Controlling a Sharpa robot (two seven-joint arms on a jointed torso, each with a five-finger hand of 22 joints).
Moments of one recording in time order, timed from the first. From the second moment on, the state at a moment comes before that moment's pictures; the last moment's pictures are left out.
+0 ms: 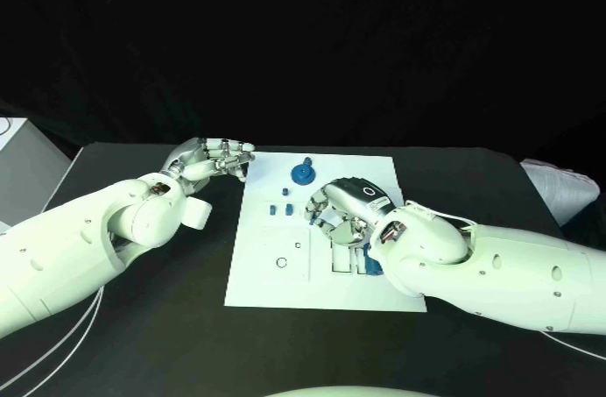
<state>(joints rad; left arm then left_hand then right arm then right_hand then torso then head) 0.95 -0.83 0.36 1.40 -0.37 -0.14 0.19 1.41 -0.19 0.62 0.03 0.05 0.89 0.22 0.16 0.29 0.93 0.15 0.42 0.17 0.97 0.07 1.02 0.37 0.17 0.84 0.16 0.90 0.60 1.15 -0.74 -0.11 1.69 -1.67 -0.52 -0.26 1.37 -0.21 0.76 -0.01 0.08 1.10 0.11 0.25 0.42 1.23 0.09 0.06 0.10 1.47 -0.02 1.43 1.31 0.08 1.46 0.07 1.14 1.20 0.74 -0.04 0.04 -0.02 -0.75</state>
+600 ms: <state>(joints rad) 0.95 -0.83 0.36 1.40 -0.37 -0.13 0.19 1.41 -0.19 0.62 0.03 0.05 0.89 0.22 0.16 0.29 0.93 0.15 0.42 0.17 0.97 0.07 1.02 0.37 0.17 0.84 0.16 0.90 0.60 1.11 -0.67 -0.12 1.65 -1.71 -0.53 -0.26 1.37 -0.21 0.76 -0.01 0.08 1.10 0.11 0.25 0.42 1.23 0.09 0.06 0.09 1.47 -0.02 1.43 1.31 0.08 1.46 0.07 1.14 1.20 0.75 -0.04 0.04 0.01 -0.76</state>
